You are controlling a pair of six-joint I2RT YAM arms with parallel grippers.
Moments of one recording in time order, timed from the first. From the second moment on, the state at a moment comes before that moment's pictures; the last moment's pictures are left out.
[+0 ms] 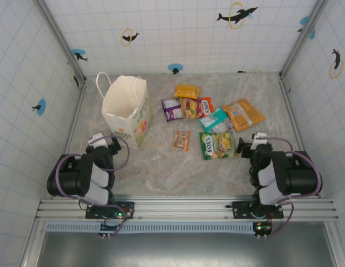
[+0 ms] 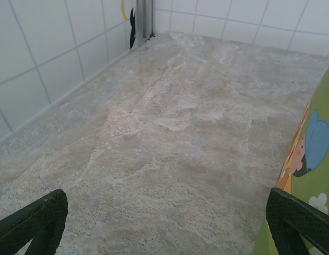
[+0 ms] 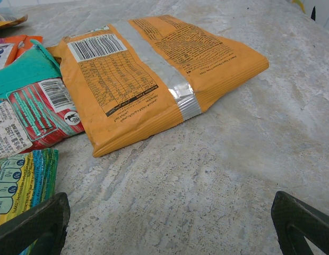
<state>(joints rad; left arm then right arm) -0.02 1.51 0.01 1.23 -0.30 -0.13 0.03 1.51 0.01 1.12 0.07 0.07</state>
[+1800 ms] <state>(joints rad) -0.16 1.17 1.37 -0.83 -0.04 -0.27 0.75 1.41 0.87 0.07 -0.19 0.33</state>
